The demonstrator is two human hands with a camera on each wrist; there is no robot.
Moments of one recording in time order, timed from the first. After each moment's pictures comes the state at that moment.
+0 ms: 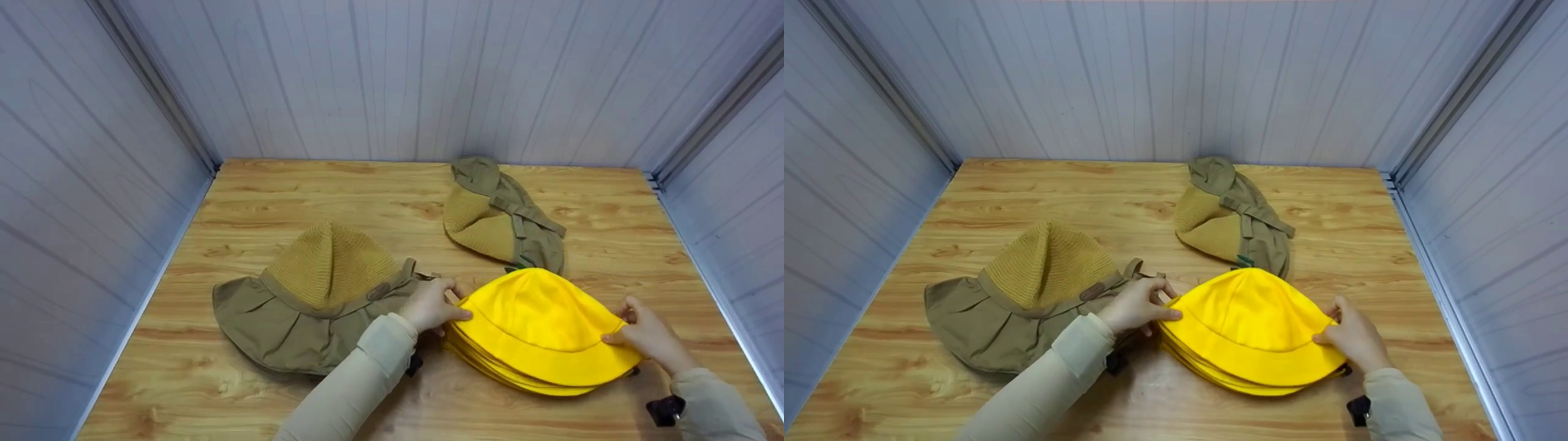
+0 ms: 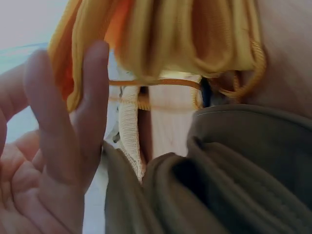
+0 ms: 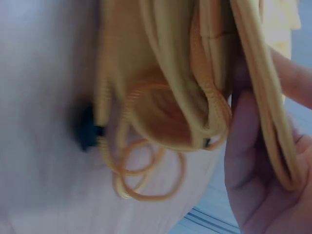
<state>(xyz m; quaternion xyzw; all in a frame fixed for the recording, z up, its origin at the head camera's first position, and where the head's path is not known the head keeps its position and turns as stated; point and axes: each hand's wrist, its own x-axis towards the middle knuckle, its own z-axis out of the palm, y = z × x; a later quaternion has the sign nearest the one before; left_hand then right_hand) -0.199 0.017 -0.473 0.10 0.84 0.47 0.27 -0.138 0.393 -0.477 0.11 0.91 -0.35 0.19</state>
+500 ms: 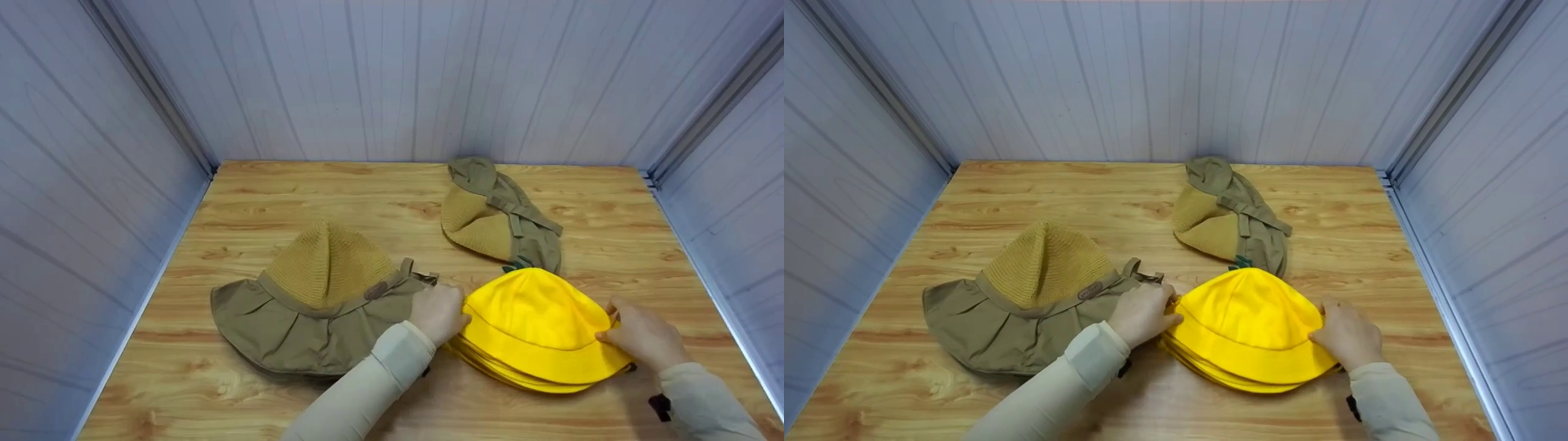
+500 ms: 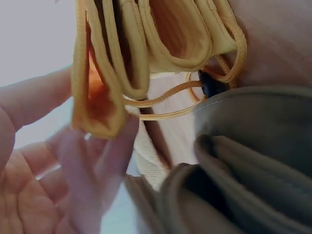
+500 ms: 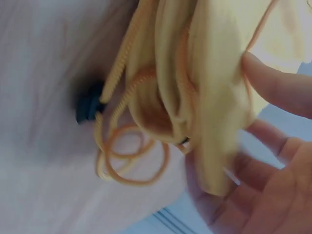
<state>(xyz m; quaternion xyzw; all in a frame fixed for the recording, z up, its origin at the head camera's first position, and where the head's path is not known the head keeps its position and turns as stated) -0.180 0.040 -0.470 0.21 0.97 0.11 0.05 -0.137 0.377 -0.468 0.07 0.96 -0.16 0.20</state>
